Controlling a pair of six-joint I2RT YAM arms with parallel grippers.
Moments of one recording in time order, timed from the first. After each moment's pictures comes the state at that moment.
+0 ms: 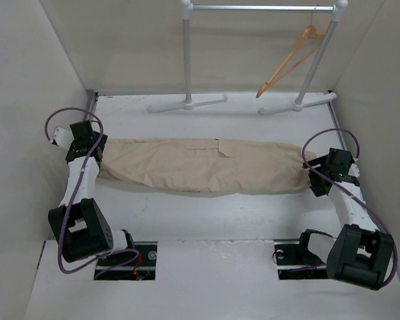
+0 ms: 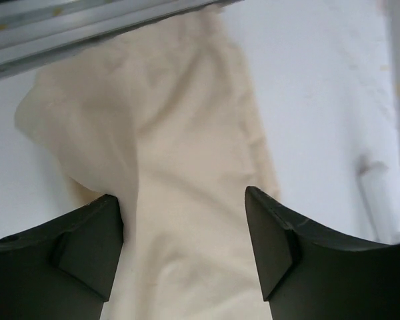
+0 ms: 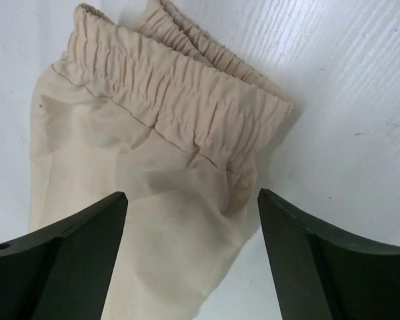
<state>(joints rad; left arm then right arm) 0.32 1.34 0.90 -0.33 -0.27 -0.91 -0.28 1.06 0.59 -0.44 0.06 0.99</state>
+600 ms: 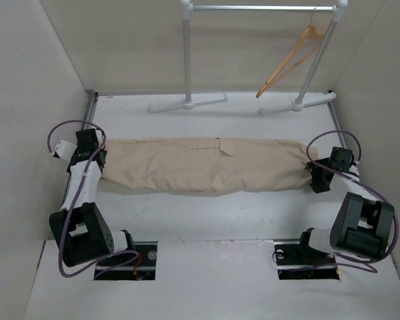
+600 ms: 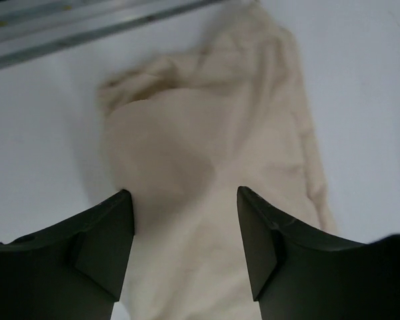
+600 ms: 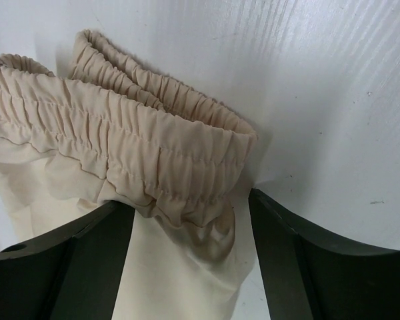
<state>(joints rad) 0.22 1.29 0.88 -0.48 -0.42 -0.95 -0.36 1.32 0.60 -0.25 0.04 1.04</state>
